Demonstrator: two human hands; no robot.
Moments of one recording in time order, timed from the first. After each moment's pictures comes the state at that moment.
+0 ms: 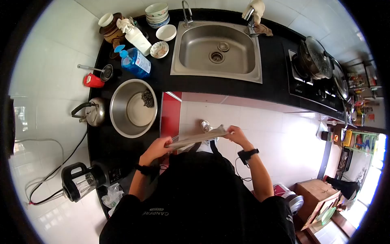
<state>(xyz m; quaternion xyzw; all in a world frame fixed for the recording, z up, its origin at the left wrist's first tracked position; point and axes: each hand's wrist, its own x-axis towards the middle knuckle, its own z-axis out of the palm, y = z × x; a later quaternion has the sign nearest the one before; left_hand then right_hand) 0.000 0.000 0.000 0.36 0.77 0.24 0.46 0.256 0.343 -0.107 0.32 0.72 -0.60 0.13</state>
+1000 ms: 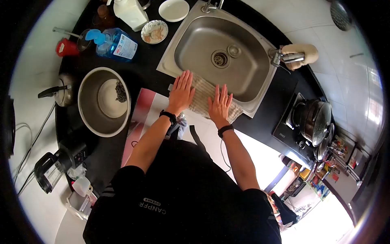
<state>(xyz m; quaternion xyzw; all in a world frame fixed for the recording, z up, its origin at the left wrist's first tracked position) -0.105 0.312 -0.135 0.36 0.91 0.19 0.01 0.023 0.483 -0.134 0.15 0.98 -0.12 -0.01</state>
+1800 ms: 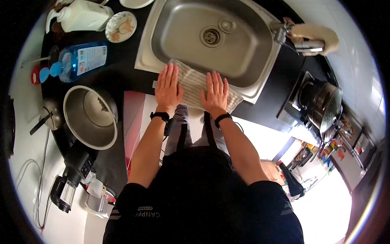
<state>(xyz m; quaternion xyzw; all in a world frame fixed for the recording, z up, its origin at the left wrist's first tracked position) -0.110 0.322 -0.137 0.34 0.92 0.22 0.03 0.013 0.498 -0.129 0.15 0.98 -0.14 0.04</state>
